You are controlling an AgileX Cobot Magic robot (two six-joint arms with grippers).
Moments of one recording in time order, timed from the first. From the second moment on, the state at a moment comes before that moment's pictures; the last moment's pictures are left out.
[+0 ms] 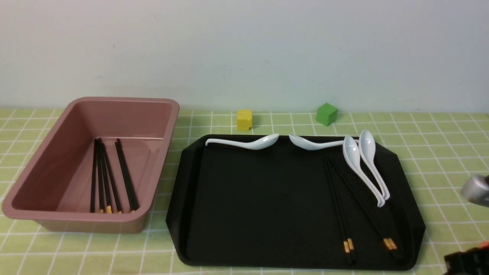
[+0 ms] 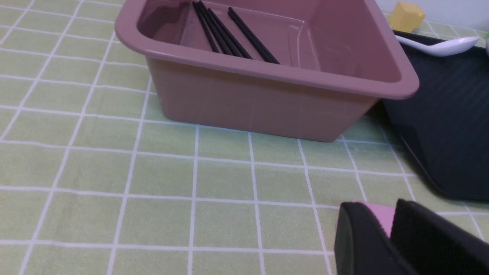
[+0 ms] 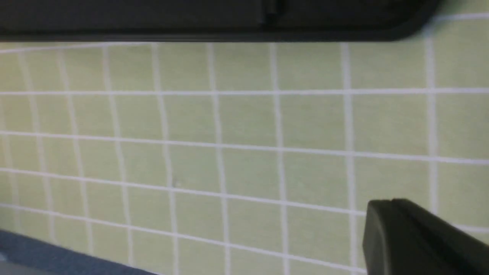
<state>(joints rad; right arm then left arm) -0.01 1.11 -0.61 0.58 0.89 -0.25 -0.07 -0.01 0.03 -0.11 0.38 -0.13</state>
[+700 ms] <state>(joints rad) 0.41 1.75 -1.11 0.06 0.72 0.36 -0.07 -0.01 0.03 -0.11 0.38 -0.13</state>
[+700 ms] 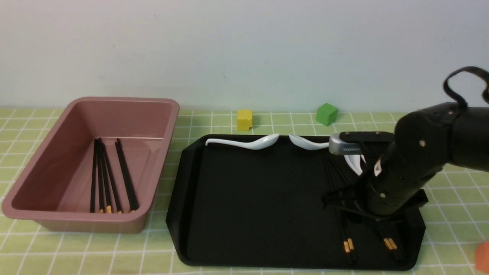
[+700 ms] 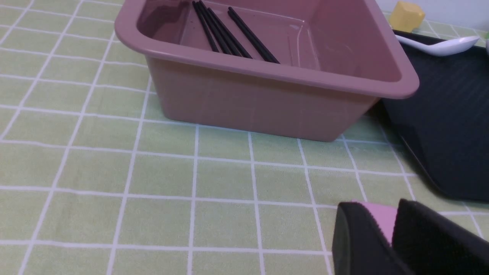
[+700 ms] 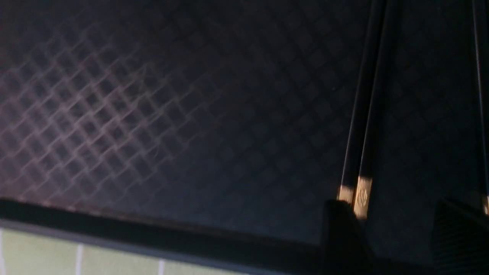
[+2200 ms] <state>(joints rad) 0.81 2.38 -2.19 0.56 0.64 -0.03 -0.07 -0.01 0.03 -0.11 0.38 -0.13</state>
